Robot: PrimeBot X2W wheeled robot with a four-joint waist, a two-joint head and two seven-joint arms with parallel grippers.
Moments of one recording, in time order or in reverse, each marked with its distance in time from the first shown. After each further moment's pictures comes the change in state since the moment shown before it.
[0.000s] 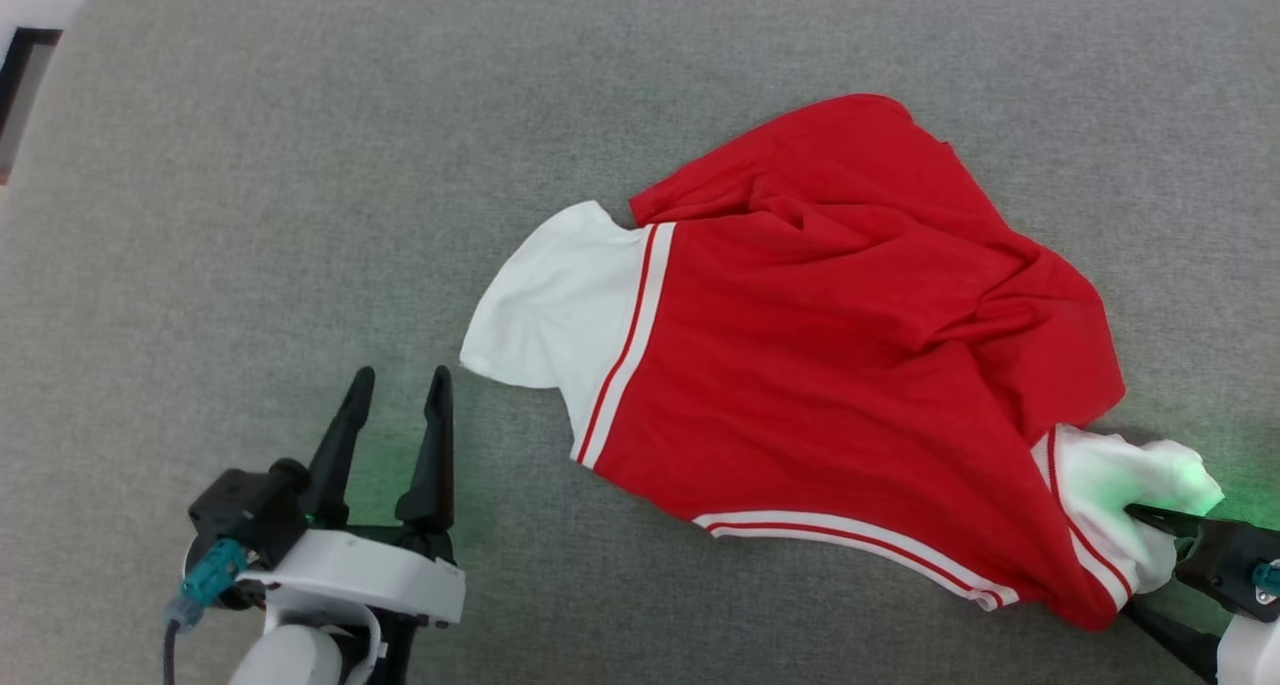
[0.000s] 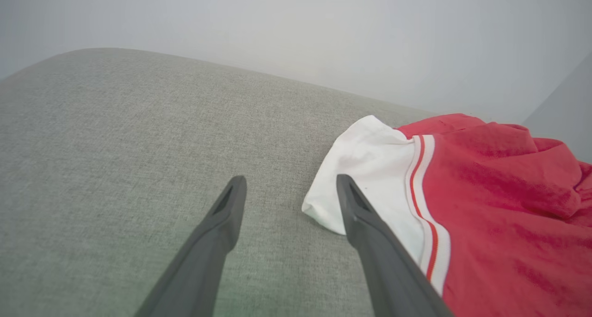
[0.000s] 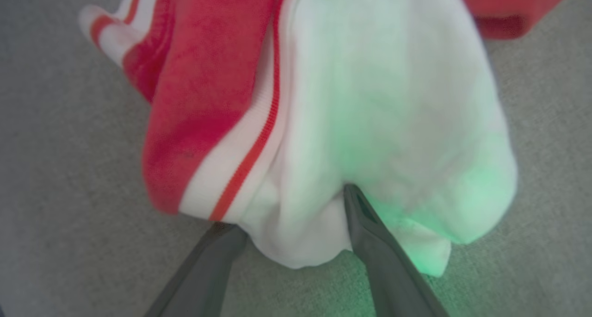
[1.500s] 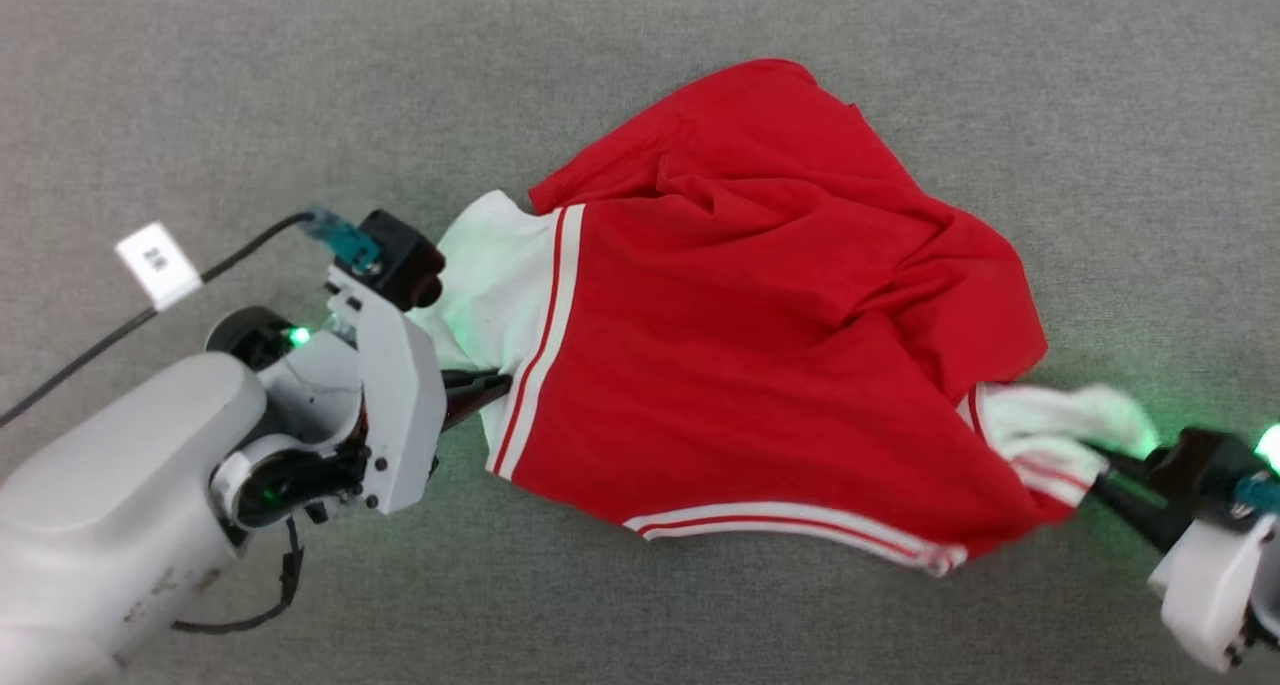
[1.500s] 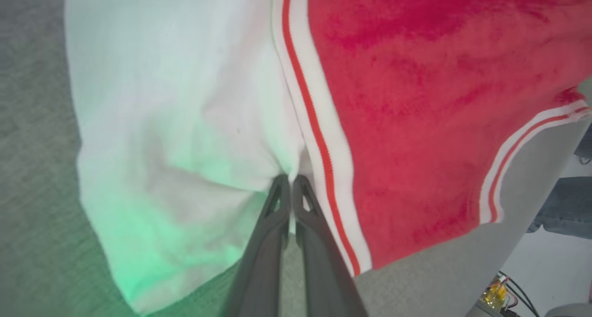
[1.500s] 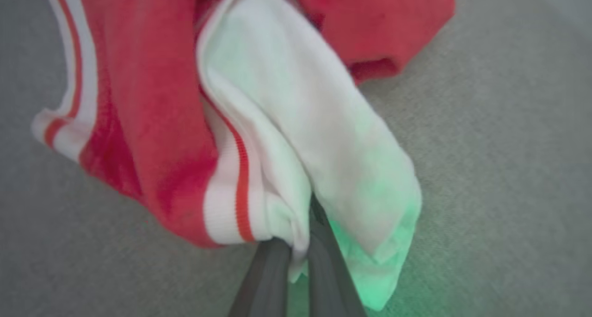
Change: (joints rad) left arm -0.759 0.473 -0.823 0.096 -0.660 -0.189 0.795; right arm -0.102 0.114 -0.035 0.034 0.038 0.002 -0.063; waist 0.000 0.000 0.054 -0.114
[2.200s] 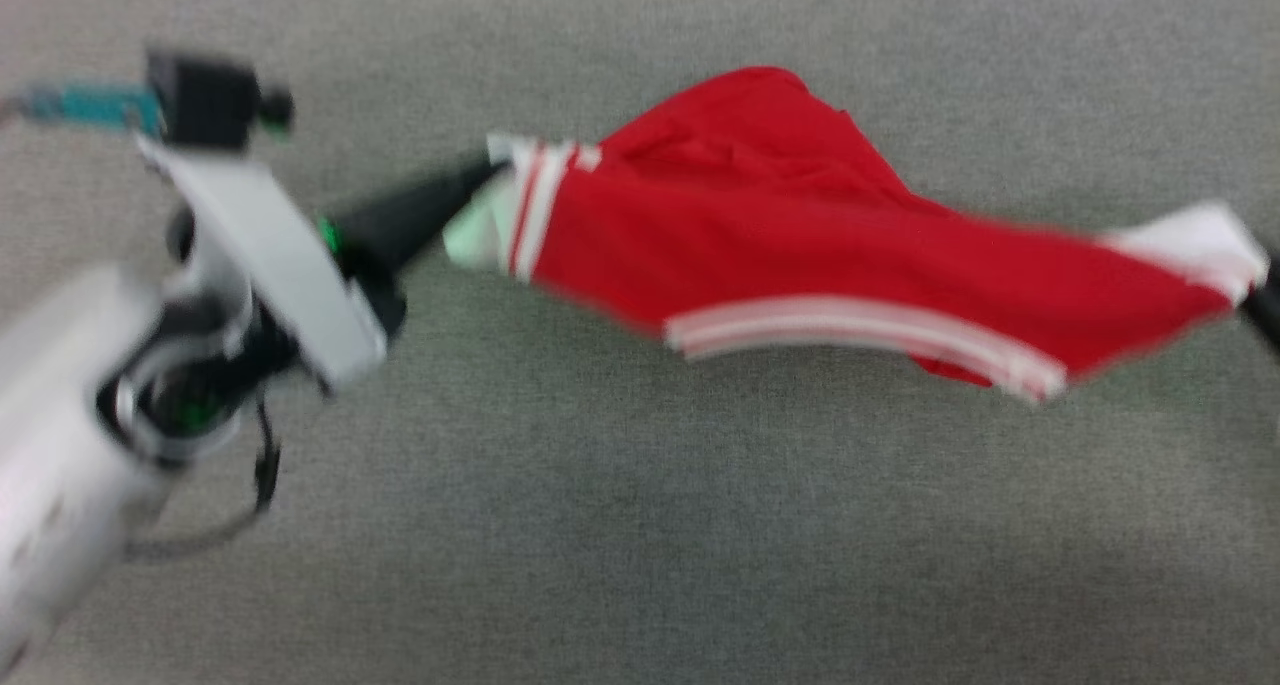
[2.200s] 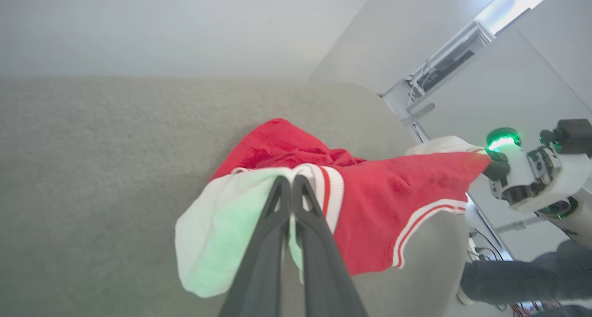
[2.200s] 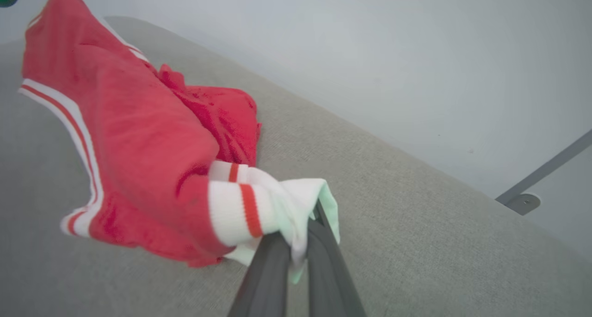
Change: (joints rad) left arm 0.007 0.079 0.188 -0.193 -0.288 0.000 -0.365; right arm 0.142 -0.022 -0.501 -0.216 0.185 -0.004 0.024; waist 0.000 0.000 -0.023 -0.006
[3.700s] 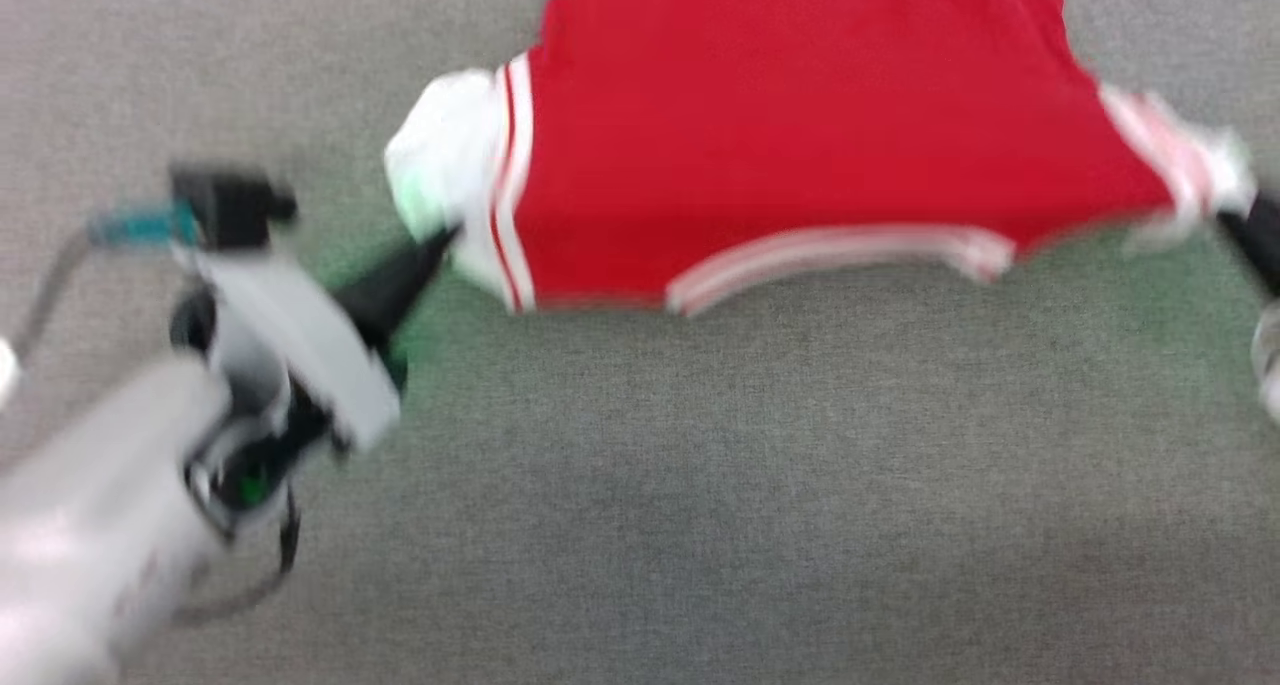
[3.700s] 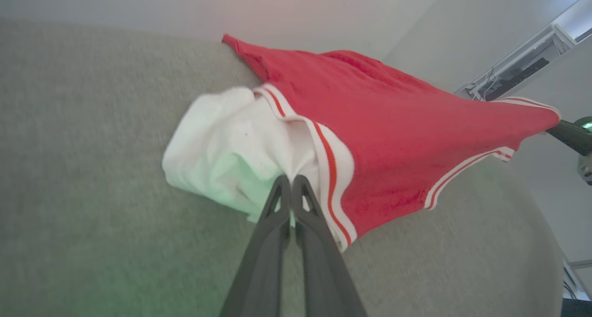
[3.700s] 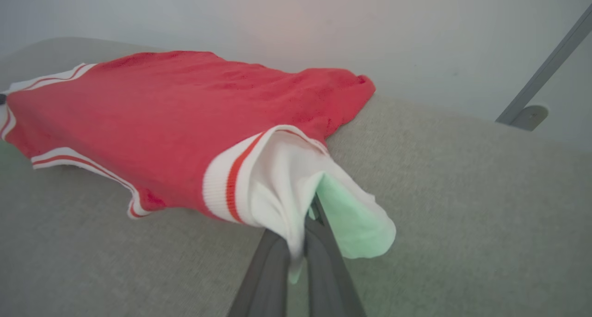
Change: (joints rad) left arm -0.010 -0.122 -0.104 0.351 0.123 -0.001 -0.246; right arm -0.422 0.081 0.312 0.422 0.272 0.000 -0.043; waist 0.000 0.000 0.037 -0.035
